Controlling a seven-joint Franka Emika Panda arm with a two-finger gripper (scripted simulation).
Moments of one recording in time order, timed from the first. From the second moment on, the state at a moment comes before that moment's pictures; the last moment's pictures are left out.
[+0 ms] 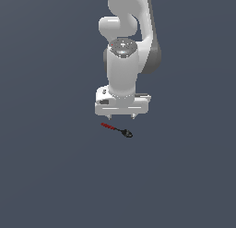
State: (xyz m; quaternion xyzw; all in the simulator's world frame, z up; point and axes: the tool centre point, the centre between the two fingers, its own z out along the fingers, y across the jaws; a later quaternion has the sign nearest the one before) arm 0.012 0.014 0.191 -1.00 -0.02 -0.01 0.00
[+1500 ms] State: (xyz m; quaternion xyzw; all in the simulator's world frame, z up) arm 0.008 0.009 0.170 -0.99 -0.10 -0.02 0.01
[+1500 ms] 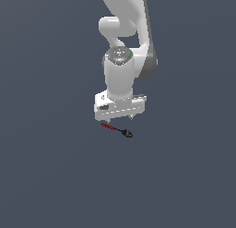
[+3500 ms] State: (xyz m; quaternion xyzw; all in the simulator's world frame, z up) arm -0.024 -0.012 0.064 -0.83 -0.56 0.00 0.00
